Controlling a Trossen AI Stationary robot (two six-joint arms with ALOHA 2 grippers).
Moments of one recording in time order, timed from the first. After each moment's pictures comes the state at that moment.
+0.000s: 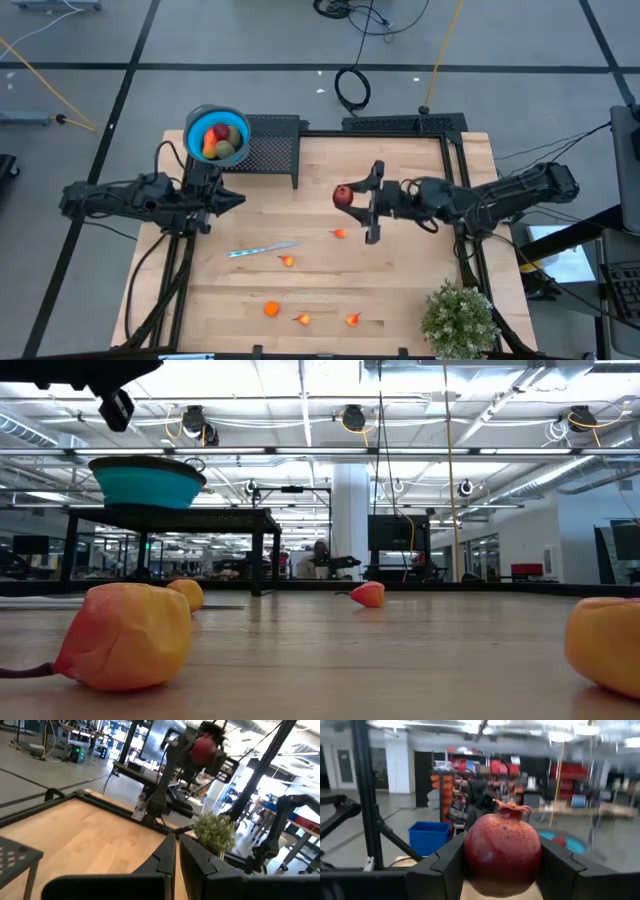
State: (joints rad) left arm -0.09 0.34 0.40 -0.01 -0.10 -0.39; right arm 0.18 1.25 0.93 0.49 0.26 -0.04
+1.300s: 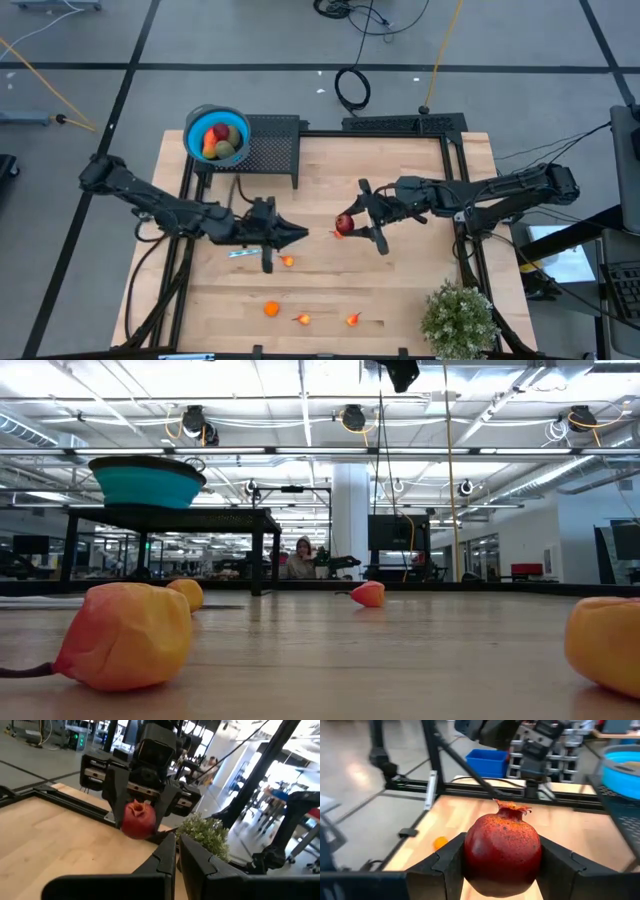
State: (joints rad) left arm -0.39 1.25 0.89 0.33 -0.40 -0.41; right arm 0.09 1.25 0.93 0.09 -0.16 0.01
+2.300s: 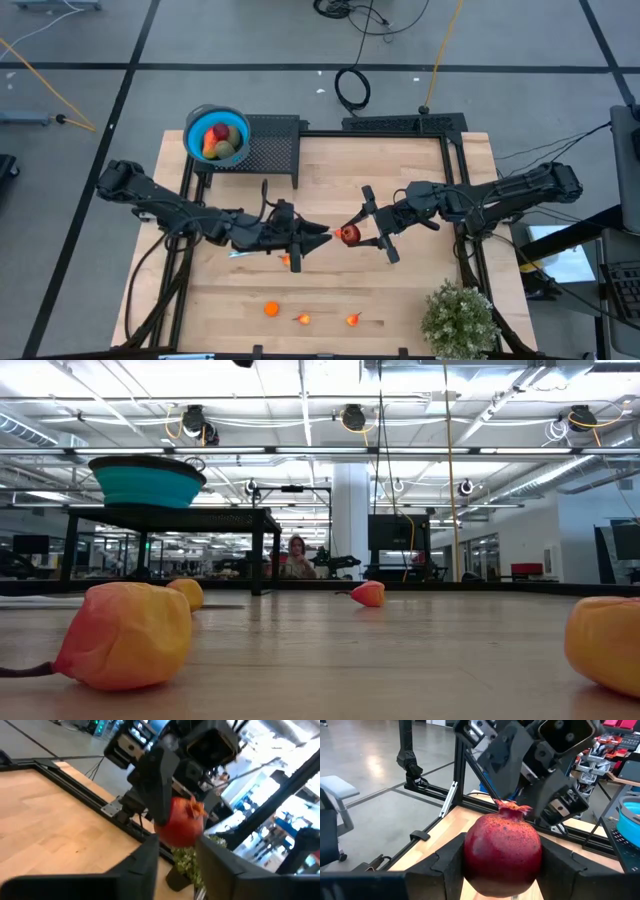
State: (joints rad) left arm -0.37 1.46 1.04 0.38 -0.46 -0.64; right arm 0.17 1.21 0.93 0.13 -0.19 -0.15
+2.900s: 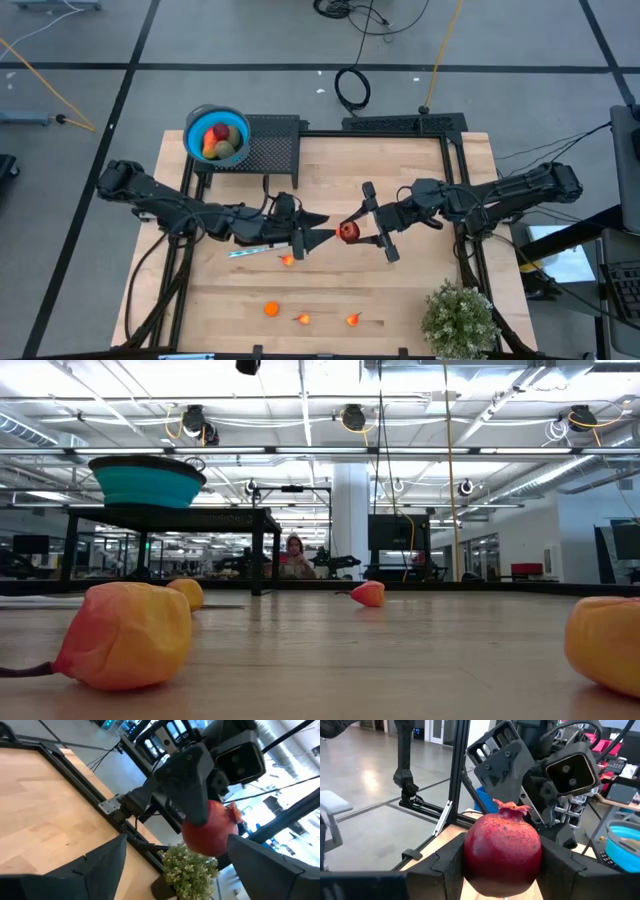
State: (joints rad) left arm -0.32 1.46 1.04 0.39 -0.45 -0.82; right arm 0.17 1.21 0.93 0.24 -0.18 -0.17
